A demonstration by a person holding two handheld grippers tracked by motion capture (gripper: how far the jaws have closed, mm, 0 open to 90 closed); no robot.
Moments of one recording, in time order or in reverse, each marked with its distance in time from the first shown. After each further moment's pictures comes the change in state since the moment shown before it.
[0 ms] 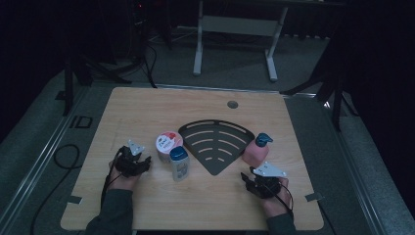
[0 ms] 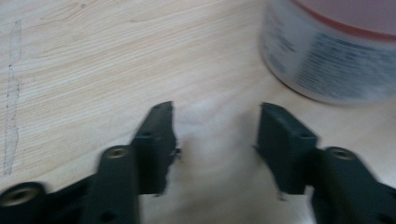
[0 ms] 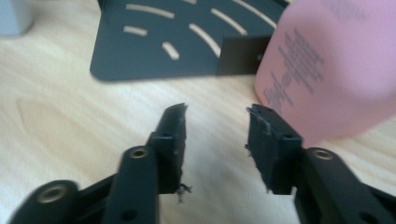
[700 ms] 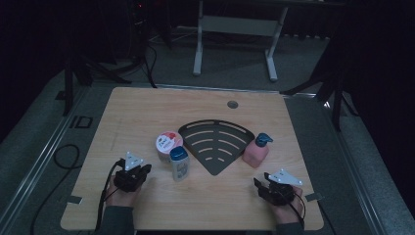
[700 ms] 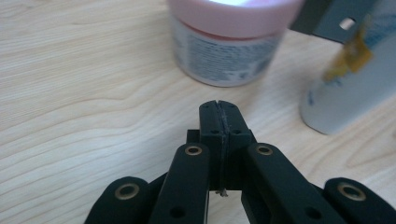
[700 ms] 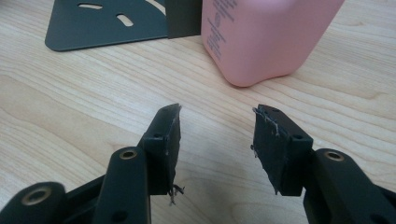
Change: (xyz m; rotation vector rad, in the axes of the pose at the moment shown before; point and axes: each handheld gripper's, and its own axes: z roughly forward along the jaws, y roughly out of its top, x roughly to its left) left arm -0.031 -0.012 -0.043 -0.069 -0.168 -0.044; right arm -0.021 -0.029 -0.018 -0.007 -0.064 0.103
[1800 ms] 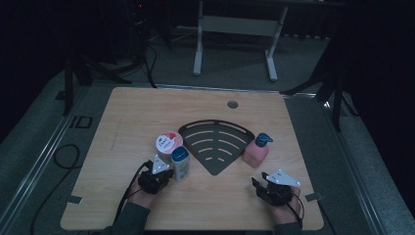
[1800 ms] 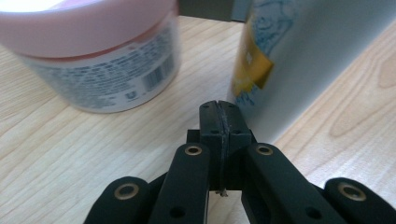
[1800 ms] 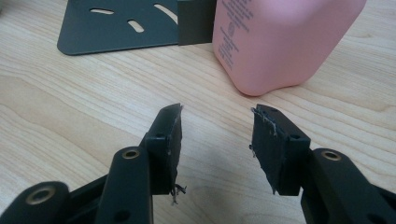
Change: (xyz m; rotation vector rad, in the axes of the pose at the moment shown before) left arm -0.046 0.008 0.035 0.032 -0.136 0.155; right arm 0.005 0.001 0.001 -0.023 0.012 -0.026
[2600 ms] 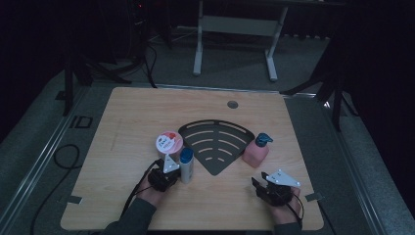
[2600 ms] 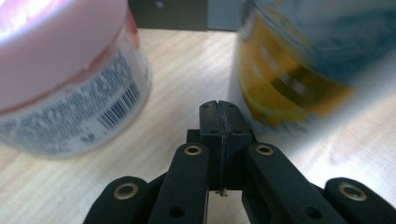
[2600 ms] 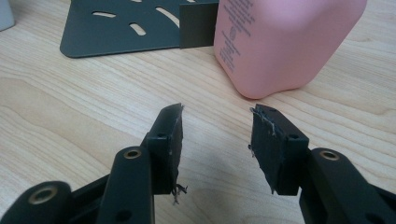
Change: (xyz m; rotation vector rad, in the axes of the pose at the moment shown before) left arm -0.008 0.013 0.025 0.009 -0.006 0.069; right arm 0.001 0.001 -0.001 -0.009 -0.001 -0.001
